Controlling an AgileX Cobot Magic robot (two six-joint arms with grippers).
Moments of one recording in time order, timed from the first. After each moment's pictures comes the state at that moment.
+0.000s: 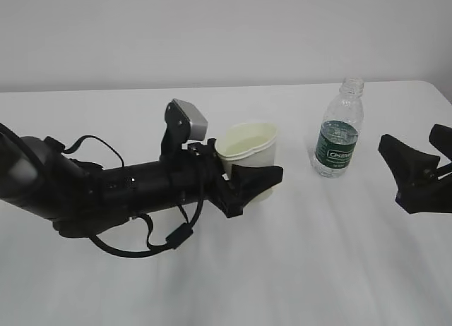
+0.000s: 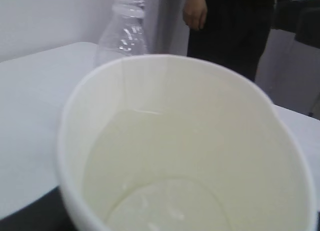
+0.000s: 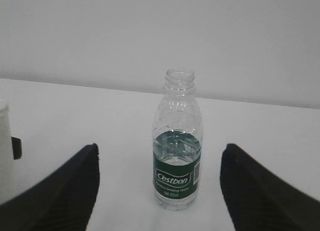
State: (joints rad) left arm -0.57 2.14 -0.94 0.69 -1.12 -0.49; right arm 0.22 1.37 -0.18 0.00 -0.99 -0.02
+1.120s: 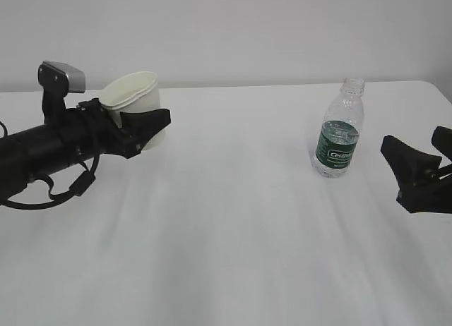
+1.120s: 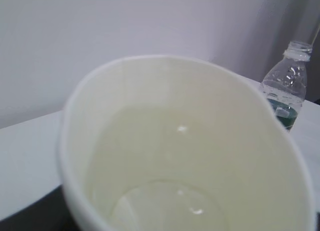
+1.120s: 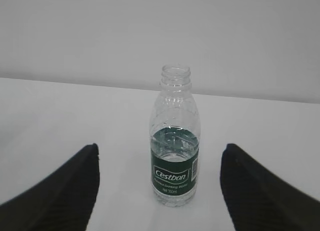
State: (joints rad) left arm -0.21 1.97 -0.79 0.68 -1.12 -0.46; right arm 0.22 1.37 -0.18 0.01 -0.98 -0.02
